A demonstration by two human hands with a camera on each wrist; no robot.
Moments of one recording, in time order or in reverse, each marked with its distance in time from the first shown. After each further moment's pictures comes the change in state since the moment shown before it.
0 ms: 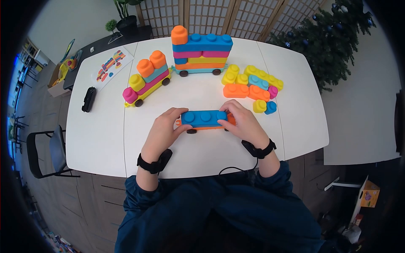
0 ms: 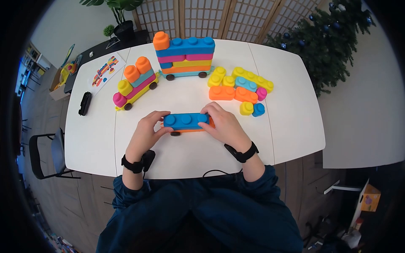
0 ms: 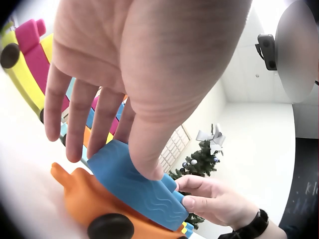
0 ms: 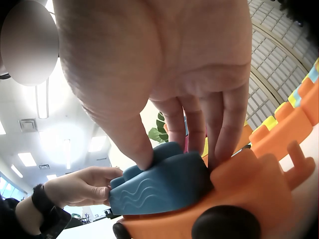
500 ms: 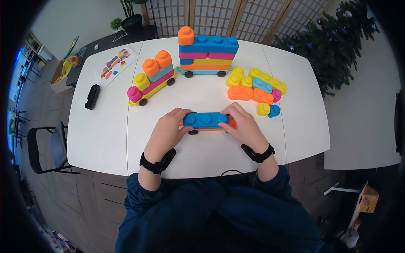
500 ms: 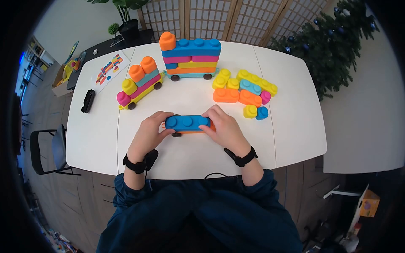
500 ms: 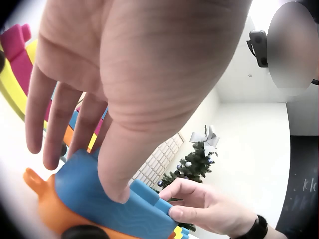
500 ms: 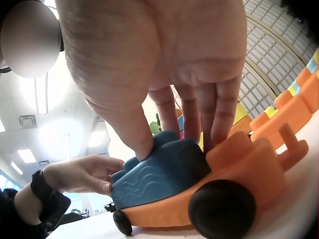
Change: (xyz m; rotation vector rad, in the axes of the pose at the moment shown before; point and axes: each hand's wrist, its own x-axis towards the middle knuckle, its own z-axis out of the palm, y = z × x) left_hand 0.000 0.008 -0.003 0.059 -0.026 -0.057; right_hand -0.001 -0.006 0.009 -0.025 0.037 -0.007
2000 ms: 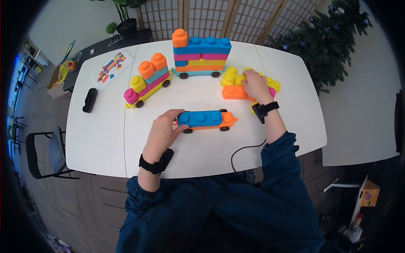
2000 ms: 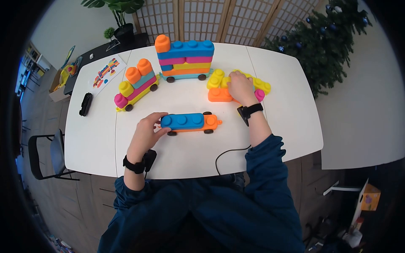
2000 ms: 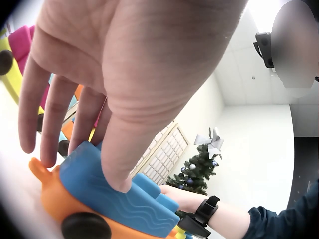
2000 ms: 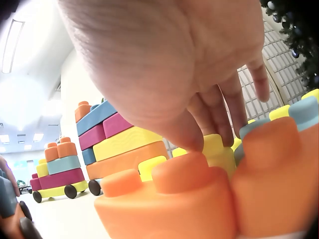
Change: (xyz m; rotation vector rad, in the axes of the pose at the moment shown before) left_hand -0.003 -0.008 0.006 -0.040 0.061 -0.042; right_hand 0.075 0.110 -0.049 -0.641 0.013 0.324
